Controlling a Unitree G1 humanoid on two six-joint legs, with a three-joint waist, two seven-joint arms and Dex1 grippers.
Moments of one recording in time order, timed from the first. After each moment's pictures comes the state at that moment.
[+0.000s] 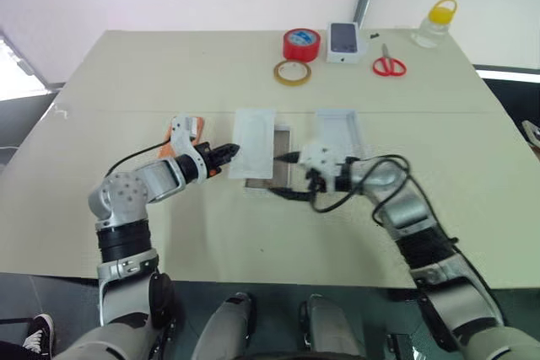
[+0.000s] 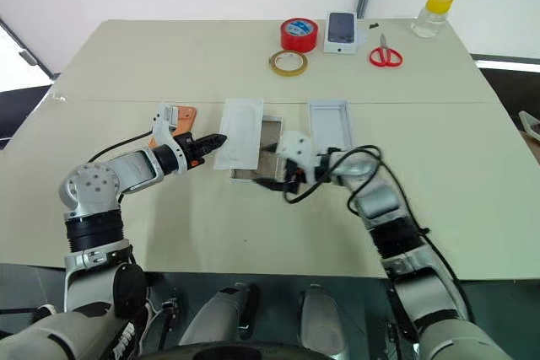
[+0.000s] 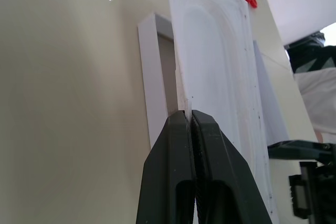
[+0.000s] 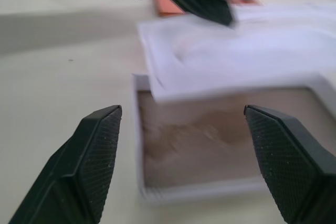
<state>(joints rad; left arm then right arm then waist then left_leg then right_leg) -0.59 0.20 0.41 0.00 -0.85 1.25 -0.15 -0.47 -0.51 0.17 0.09 0.17 0.20 1.04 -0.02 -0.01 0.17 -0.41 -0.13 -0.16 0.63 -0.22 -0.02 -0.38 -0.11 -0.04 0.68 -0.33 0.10</state>
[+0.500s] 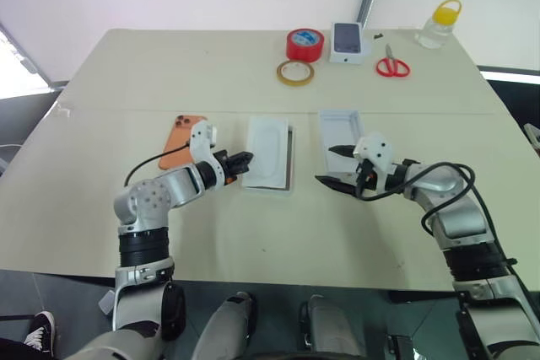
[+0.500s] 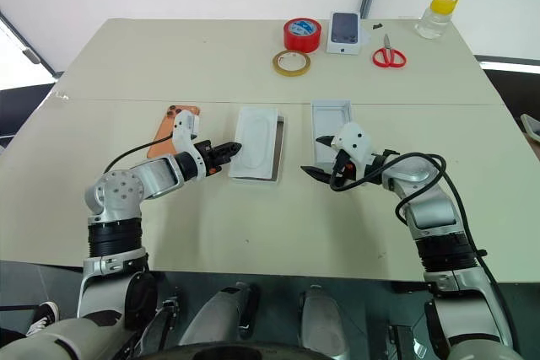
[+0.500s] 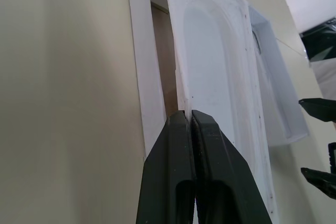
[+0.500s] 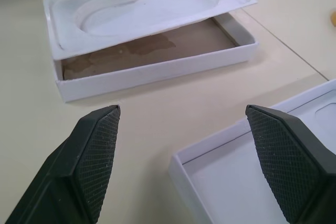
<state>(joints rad) -0.56 0.17 0.29 0.02 -0.77 1.17 -0.15 -0.41 -0.59 0.05 0.09 0.18 0.21 0.96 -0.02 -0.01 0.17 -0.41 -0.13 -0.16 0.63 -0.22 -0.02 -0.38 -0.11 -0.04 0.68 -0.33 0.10</state>
